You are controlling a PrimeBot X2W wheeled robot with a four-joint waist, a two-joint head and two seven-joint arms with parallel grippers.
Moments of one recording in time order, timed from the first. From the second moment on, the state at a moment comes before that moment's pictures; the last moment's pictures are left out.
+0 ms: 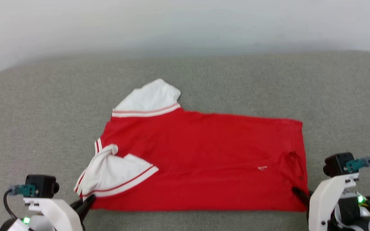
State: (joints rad) left arm -0.05 0.78 -0.50 -0.09 -1.04 0.19 0.24; right arm -0.06 -0.20 0.04 -0.02 0.43 0.13 0.77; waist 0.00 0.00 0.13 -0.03
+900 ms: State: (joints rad) left arm 0.05 0.66 -0.52 0.13 -1.15 0.13 0.20; right arm 0.16 -0.14 0.02 0.07 0.44 0.13 0.40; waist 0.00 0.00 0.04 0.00
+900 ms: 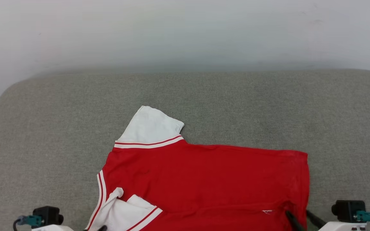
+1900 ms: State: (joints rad) left arm -0.58 0.64 -0.50 0.30 -0.87 0.02 0.05; right arm -0.12 -0.05 -0.02 -0.11 0.19 0.13 0.00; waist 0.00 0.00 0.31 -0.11
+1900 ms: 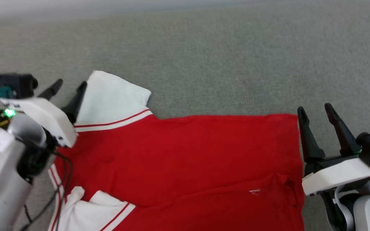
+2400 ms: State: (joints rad) left arm -0.81 0.77 -0.55 0.49 -1.02 -0.12 0.49; right arm -0.17 -0.05 0.02 -0.01 0.29 0.13 -0.06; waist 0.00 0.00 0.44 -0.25
